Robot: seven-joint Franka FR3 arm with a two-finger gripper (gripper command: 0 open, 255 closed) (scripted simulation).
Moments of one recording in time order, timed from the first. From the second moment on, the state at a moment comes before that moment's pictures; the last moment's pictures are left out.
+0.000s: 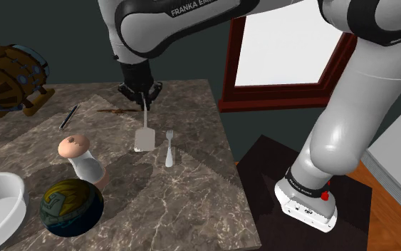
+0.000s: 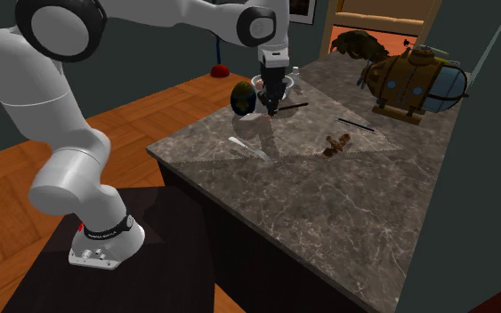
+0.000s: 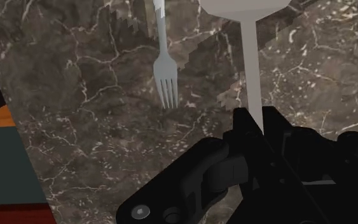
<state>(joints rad) 0.08 0.06 0.42 -1.85 -0.09 1.93 1.30</state>
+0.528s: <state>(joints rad) 0.18 0.08 0.51 -1.82 -0.11 1.90 1.49</state>
